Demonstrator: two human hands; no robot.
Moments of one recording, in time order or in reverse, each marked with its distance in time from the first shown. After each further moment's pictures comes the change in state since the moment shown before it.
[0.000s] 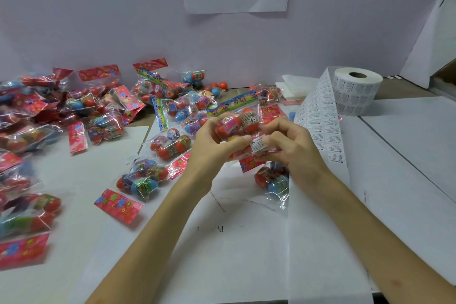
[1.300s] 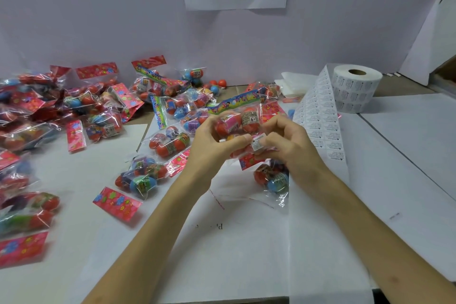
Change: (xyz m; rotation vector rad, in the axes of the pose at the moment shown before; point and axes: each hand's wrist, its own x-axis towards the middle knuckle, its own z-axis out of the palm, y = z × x) left_hand 0.001 -0.005 0.000 0.013 -0.004 0.070; right_hand 0.001 0.006 0.000 -0.055 -0.047 -0.055
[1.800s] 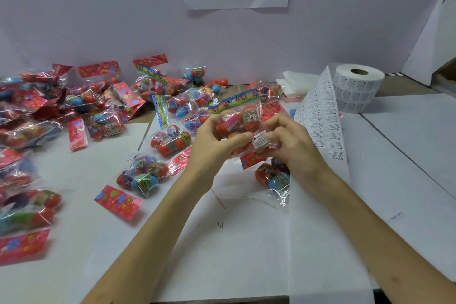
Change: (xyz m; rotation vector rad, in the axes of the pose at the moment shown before) left_hand 0.001 0.001 0.001 -0.021 0.013 -0.076; right_hand 0.002 -0.003 0.001 0.034 -0.014 0.037
